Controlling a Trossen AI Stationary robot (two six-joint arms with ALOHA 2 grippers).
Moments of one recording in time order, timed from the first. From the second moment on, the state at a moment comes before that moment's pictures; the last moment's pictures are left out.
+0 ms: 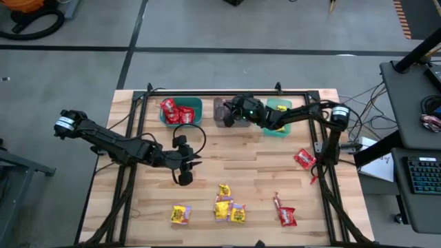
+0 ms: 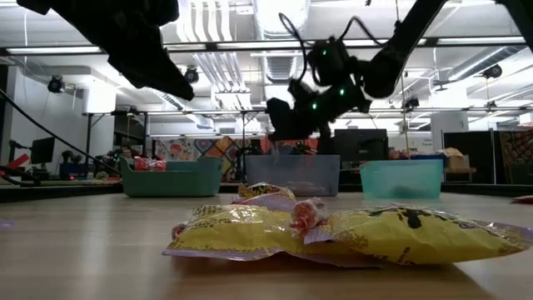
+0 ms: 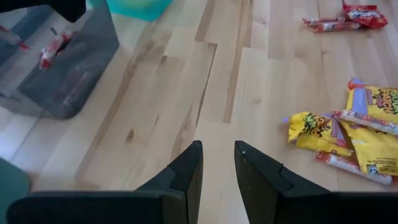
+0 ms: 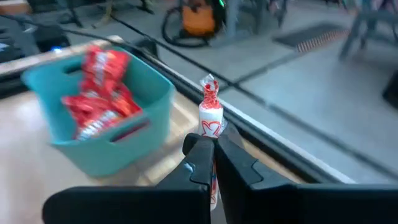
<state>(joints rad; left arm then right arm) -0.30 1.22 0.72 -0.20 -0.41 -0.33 -0.38 1.86 0.94 0.63 0.26 0.13</state>
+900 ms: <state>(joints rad) -0.33 1.23 0.72 -0.44 -0.18 -0.57 -0.28 1.52 0.95 0.18 -0.01 0.21</state>
